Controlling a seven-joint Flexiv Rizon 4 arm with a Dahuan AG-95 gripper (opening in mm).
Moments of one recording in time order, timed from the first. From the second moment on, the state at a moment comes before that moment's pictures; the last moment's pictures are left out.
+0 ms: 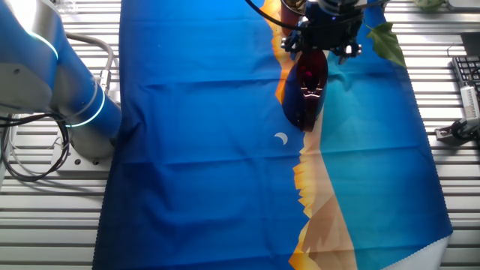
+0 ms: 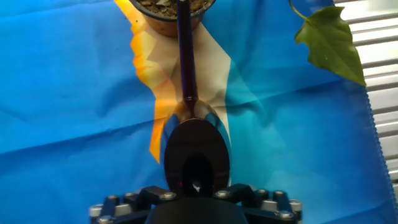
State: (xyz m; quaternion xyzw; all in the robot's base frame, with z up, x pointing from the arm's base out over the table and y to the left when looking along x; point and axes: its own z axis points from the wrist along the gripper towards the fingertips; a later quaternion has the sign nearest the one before) arm 0.521 0.076 0.200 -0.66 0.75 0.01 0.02
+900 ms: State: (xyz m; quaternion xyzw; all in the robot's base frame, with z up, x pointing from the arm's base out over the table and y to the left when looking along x) arm 0.524 0.076 0.191 -0.65 0.76 0.02 0.02
